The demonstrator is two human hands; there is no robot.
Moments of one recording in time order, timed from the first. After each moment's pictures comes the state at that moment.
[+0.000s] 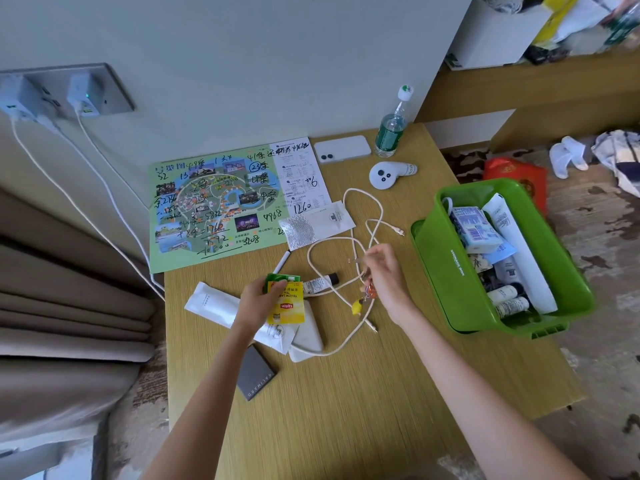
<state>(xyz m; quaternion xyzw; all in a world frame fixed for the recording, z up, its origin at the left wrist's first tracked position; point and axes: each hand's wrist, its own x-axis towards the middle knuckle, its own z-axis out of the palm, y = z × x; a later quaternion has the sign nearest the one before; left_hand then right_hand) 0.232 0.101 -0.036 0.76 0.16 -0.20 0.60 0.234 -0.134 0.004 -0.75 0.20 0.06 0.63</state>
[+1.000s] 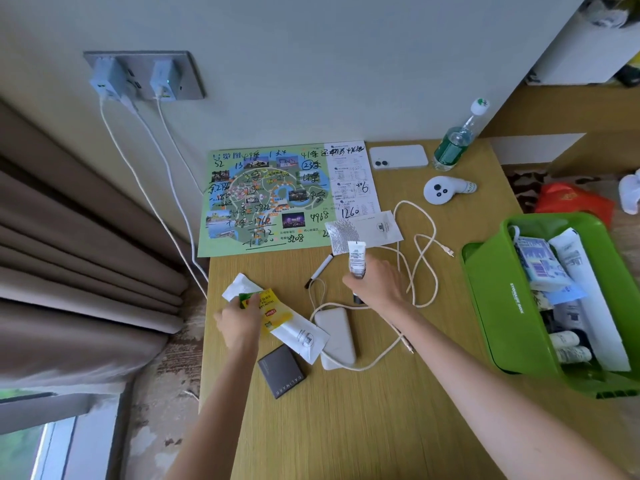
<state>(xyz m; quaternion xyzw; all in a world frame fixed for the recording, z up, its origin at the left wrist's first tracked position) 0.209 0.167 -0.063 0.75 0.47 -0.07 0.46 0.279 -0.062 -0.021 -0.96 -0.02 0.10 0.25</state>
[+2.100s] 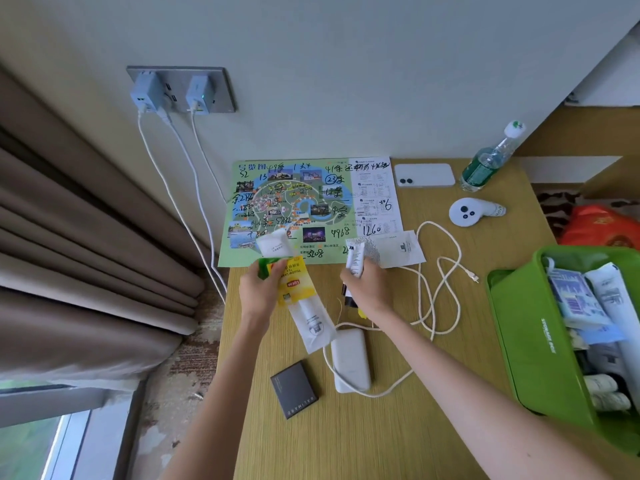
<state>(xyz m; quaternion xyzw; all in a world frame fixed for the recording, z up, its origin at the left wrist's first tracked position) 0.261 0.173 -0.009 0.70 0.33 0.03 0.63 0.306 -0.012 -0.032 -0.89 0.07 0.13 0.42</state>
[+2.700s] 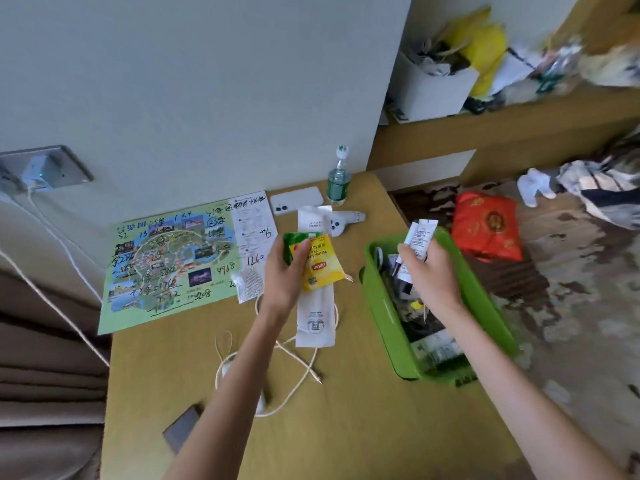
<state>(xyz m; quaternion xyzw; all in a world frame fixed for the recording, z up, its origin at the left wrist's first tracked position) 0.299 -0.068 0.090 0.71 0.06 -0.01 0.70 0.268 -0.291 0.108 -0.85 0.17 -0.10 0.48</state>
